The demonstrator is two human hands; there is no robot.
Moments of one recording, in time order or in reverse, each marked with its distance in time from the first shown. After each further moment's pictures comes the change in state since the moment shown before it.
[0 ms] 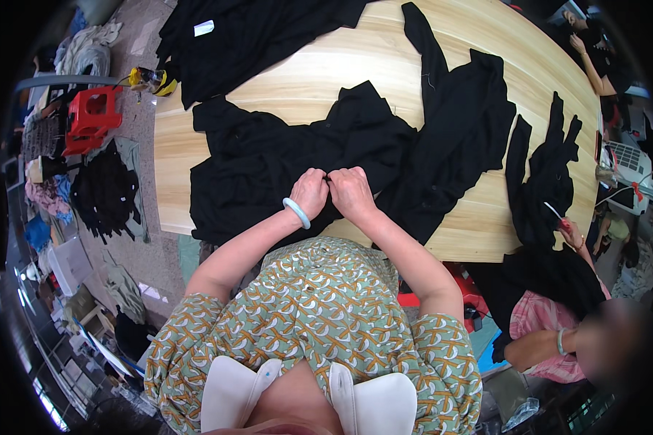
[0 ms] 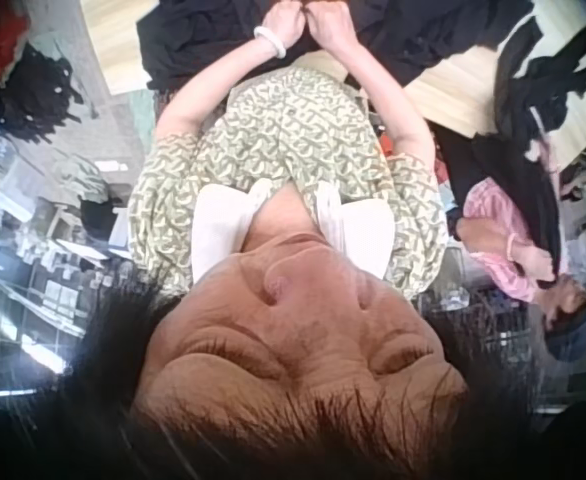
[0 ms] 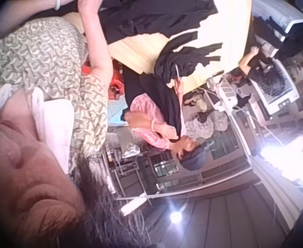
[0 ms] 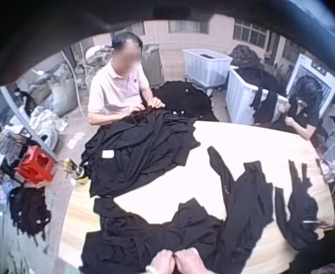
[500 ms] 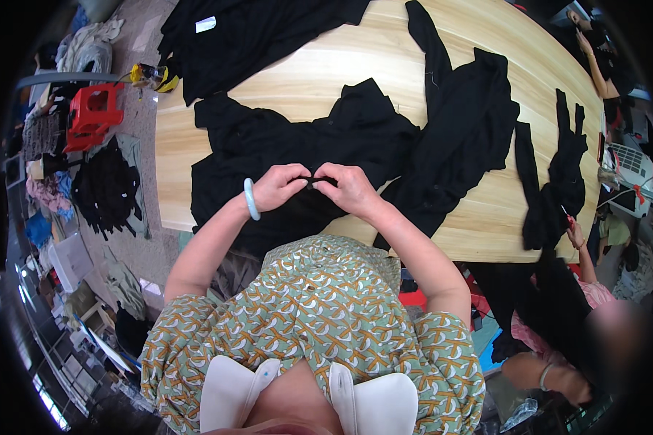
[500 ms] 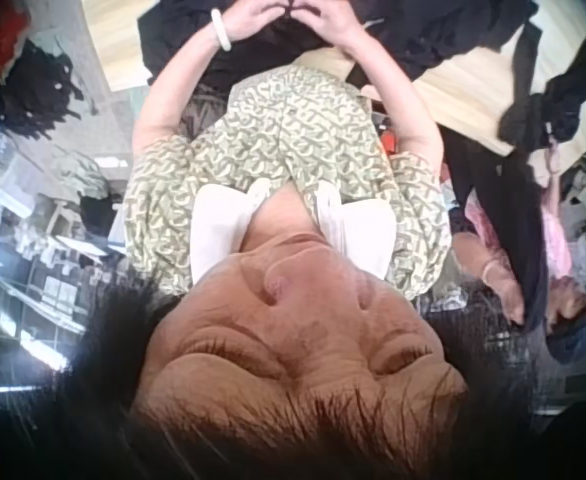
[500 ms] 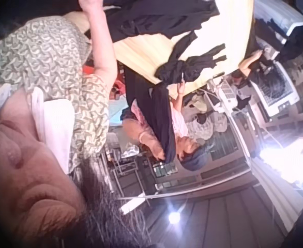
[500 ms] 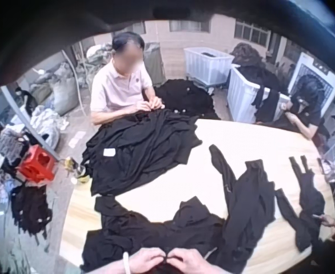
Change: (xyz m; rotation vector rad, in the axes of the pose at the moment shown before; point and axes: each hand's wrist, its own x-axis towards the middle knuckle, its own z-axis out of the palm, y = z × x) left_hand 0.013 -0.006 -0.095 -0.457 -0.413 0.159; right_hand 0.020 -0.030 -0.042 0.530 -0.151 0.109
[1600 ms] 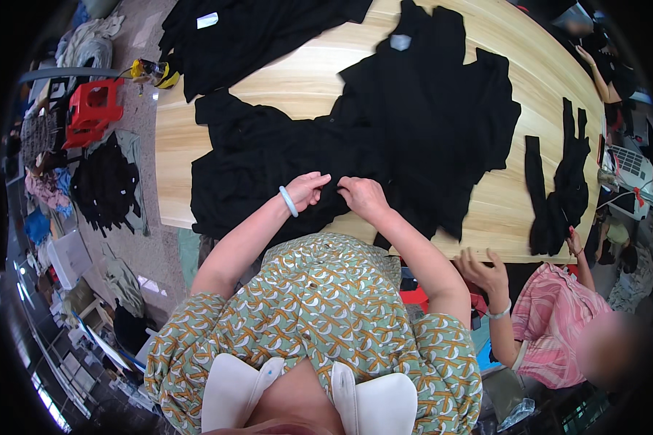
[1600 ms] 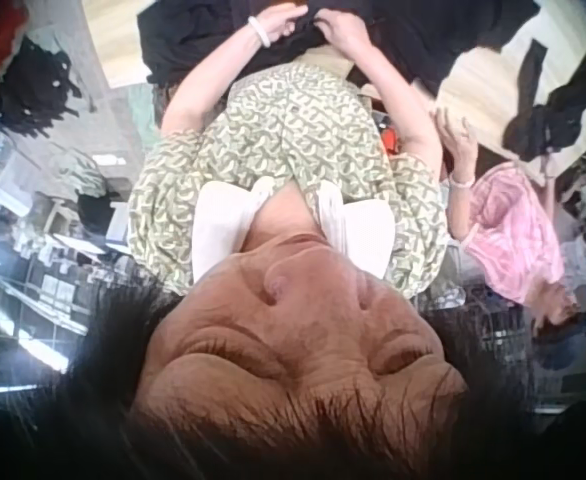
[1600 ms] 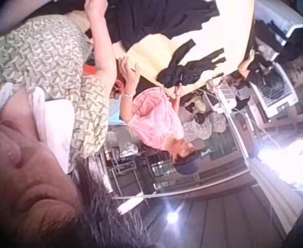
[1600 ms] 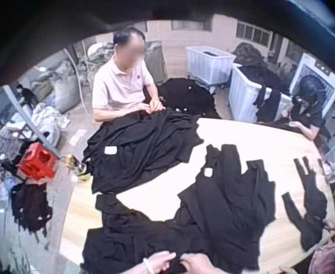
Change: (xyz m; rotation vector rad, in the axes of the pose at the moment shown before) left_hand 0.017 -0.095 0.072 -1.016 0.067 -0.697; right_hand -0.029 0.064 0.015 -0.445 -0.073 0.101
